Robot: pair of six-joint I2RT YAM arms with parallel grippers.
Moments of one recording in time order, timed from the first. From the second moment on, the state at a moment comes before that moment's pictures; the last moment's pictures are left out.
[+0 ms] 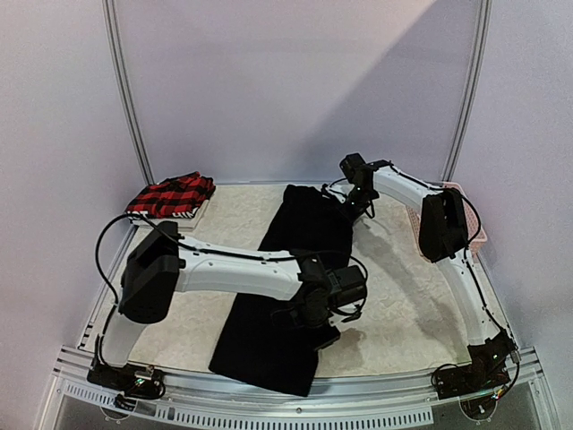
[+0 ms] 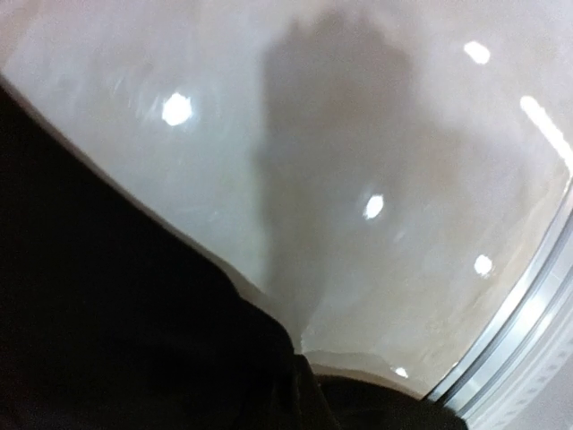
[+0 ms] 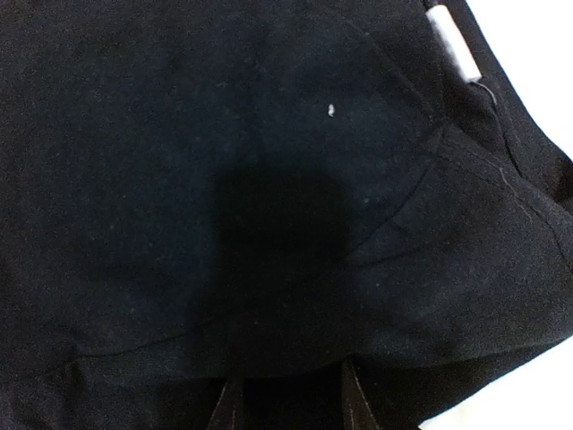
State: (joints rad) left arm -1.28 2.26 1.78 -0.97 0.08 -0.19; right arm 0.45 2.64 2.42 -0.95 -0.08 -0.34
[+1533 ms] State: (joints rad) left arm -1.16 1.62 0.90 -0.39 -0.05 -0.53; right arm 0.58 1.51 1.12 -0.81 -0.39 -0.41
